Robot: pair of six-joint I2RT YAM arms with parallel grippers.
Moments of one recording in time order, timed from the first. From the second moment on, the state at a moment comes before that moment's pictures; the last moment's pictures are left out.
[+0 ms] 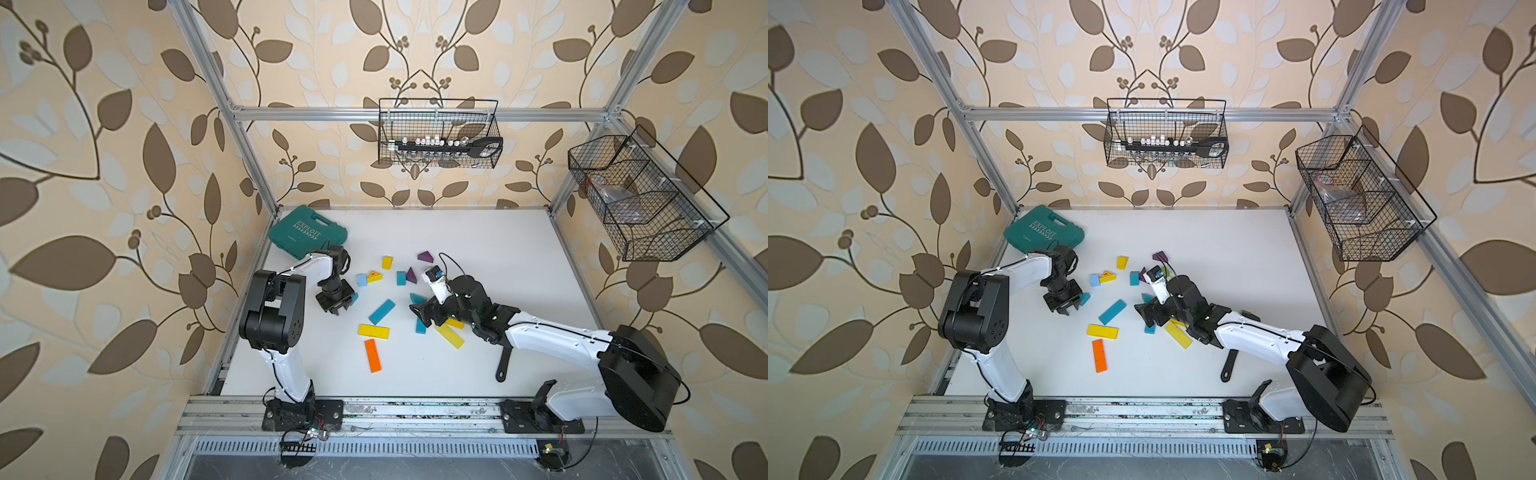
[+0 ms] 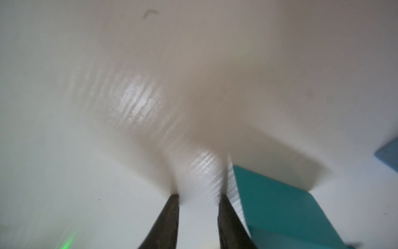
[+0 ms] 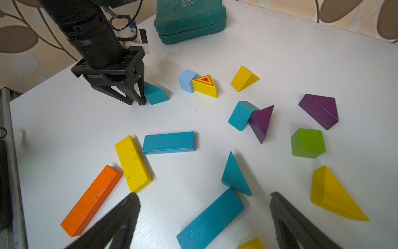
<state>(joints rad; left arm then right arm) -0.21 1.81 1.12 -0.90 0.07 -0.84 0.75 1.39 0.69 0.15 -0.04 0.13</state>
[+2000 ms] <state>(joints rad) -0.23 1.92 1.27 -0.84 0.07 -0.72 0.75 1.40 0.69 0.17 -0.06 0.13</state>
